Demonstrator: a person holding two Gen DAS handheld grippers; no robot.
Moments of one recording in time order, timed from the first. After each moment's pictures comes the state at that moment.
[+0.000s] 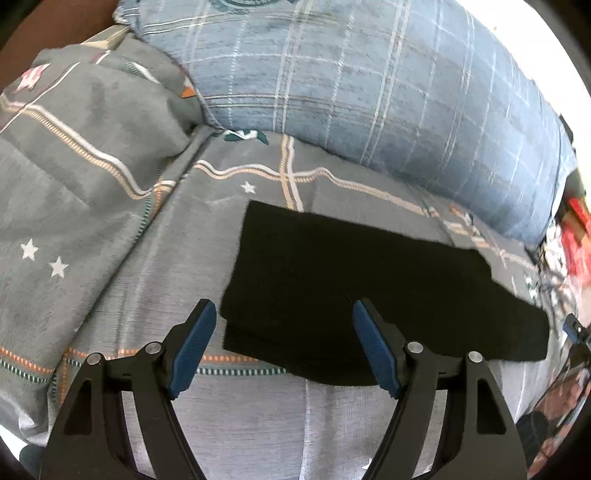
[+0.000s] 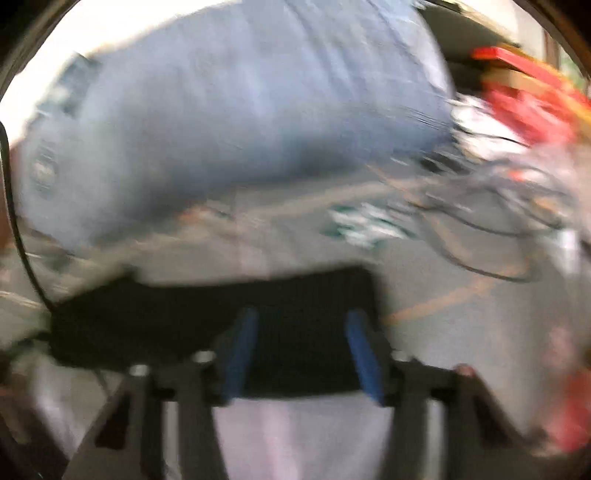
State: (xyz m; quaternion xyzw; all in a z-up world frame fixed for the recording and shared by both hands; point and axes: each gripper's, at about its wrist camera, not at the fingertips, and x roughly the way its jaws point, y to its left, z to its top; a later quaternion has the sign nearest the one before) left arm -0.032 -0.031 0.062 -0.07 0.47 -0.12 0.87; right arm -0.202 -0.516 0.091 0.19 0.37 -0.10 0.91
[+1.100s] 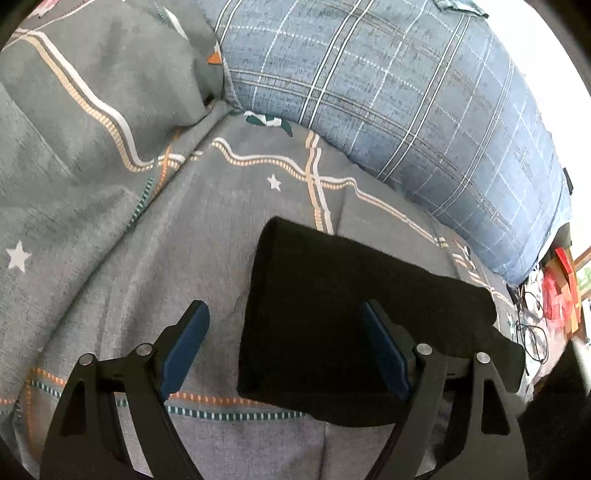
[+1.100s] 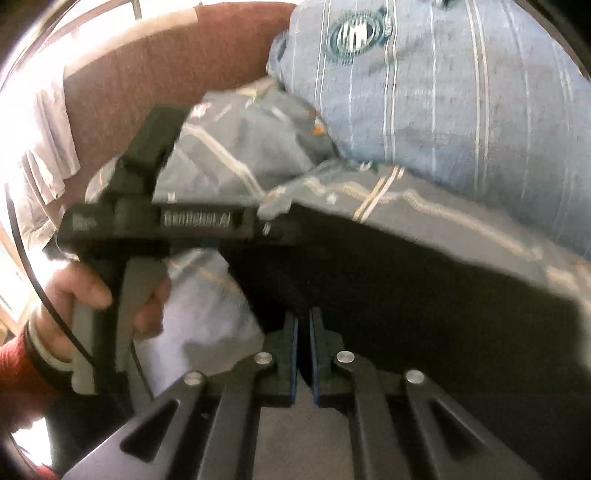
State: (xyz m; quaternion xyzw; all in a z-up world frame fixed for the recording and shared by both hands) left arm 0.002 -0.001 0.021 -0.16 0.49 -0.14 0.85; right arm -0.067 -0.186 0.015 -0.02 0.41 0.26 0.88
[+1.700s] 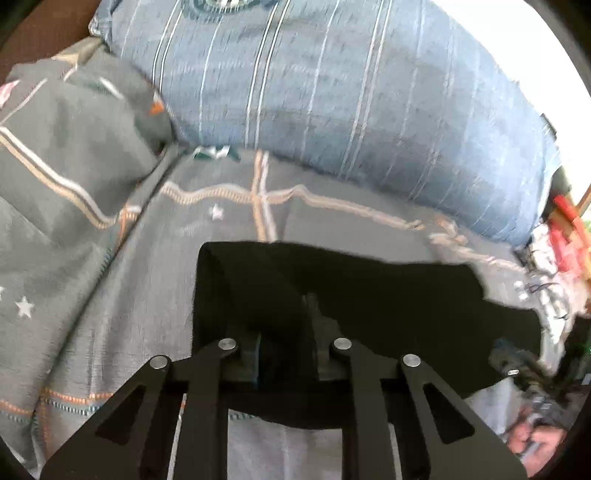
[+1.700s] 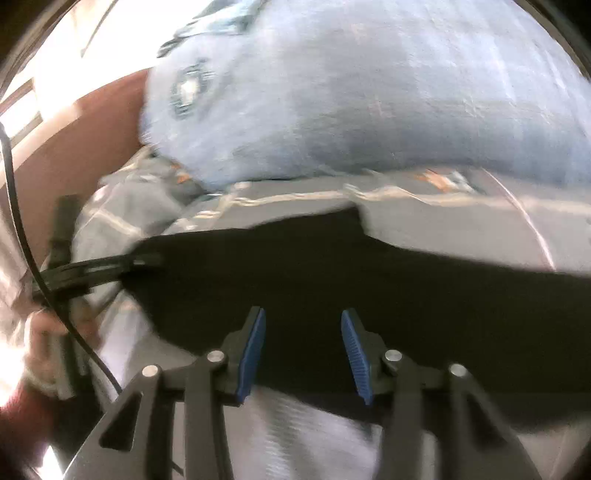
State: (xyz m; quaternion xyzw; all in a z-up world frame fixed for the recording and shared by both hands) left arm -0.018 -0.045 0.064 -0.08 0.44 -0.17 0.88; right arm -0.121 -0.358 0.018 0.15 0.39 0.07 0.91
